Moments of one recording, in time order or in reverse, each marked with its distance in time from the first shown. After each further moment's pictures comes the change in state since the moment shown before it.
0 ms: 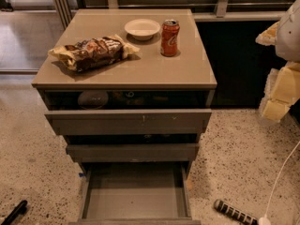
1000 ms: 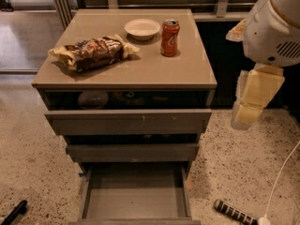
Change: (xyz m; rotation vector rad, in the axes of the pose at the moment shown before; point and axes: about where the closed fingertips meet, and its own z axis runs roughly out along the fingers) arm -0.055 0.021 -0.003 0.015 -0.015 -0.121
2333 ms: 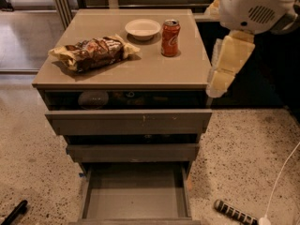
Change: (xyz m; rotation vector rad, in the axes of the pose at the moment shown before) arm -0.040 -0.048 -0.003 0.007 -0.095 -0.023
